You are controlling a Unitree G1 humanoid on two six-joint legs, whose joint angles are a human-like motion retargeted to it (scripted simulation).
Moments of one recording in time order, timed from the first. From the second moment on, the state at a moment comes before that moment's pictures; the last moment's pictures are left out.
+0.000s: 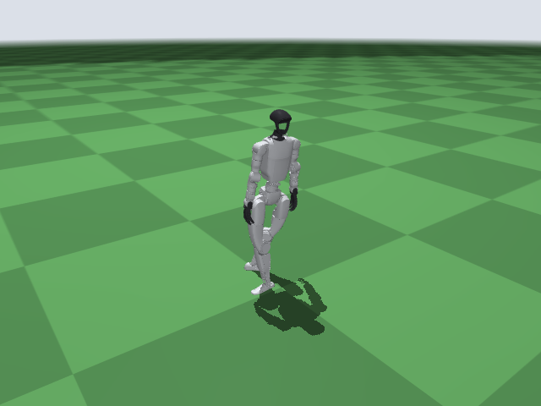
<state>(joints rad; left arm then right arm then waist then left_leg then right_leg) 0.06 0.16 0.19 1.57 0.41 -0.01 0.01 -0.05 -0.17 -0.51 1.57 -0.37 0.12 0.16 -0.01 0.07 -0.14 0.11 0.06 0.90 0.04 -0.33 -0.11 -0.19 -0.11 -1.57 0.11 -0.22 -0.12</state>
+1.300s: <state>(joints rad) 0.00 0.06 0.22 1.48 0.40 -0.06 -0.03 -0.05 -0.11 -0.44 1.61 -0.45 0.14 0.16 -0.06 0.03 -0.11 -0.12 0.00 0.10 0.10 -0.07 0.01 -0.13 -0.10 -0.58 0.17 -0.05 -0.04</state>
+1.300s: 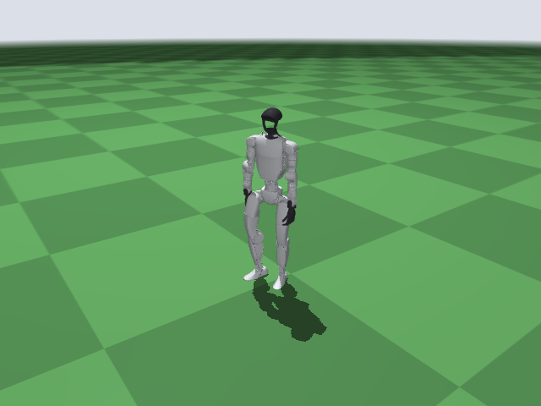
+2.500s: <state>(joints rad) 0.01 0.20 0.18 1.52 0.40 -0.05 -0.01 0.05 -0.11 -0.48 1.52 -0.54 0.08 0.16 -0.13 0.00 -0.07 -0.11 0.02 0.40 0.04 -0.10 0.03 -0.22 -0.21 -0.69 0.36 -0.12 0.04</state>
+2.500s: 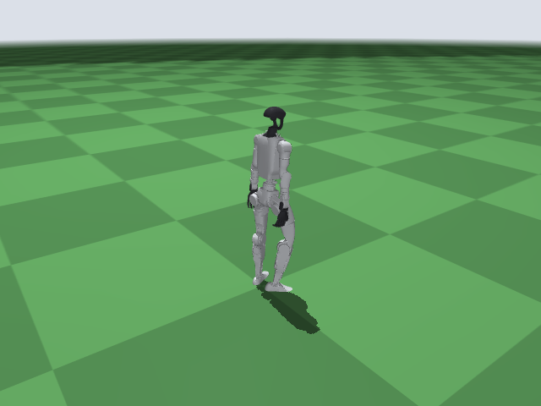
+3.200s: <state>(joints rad) 0.04 0.11 0.22 1.53 0.40 -0.02 -0.08 0.03 -0.11 -0.48 1.61 -0.52 0.11 0.17 -0.04 0.00 -0.21 -0.02 -0.03 0.19 0.00 -0.11 -0.01 -0.05 -0.15 -0.85 0.03 -0.06 0.07</state>
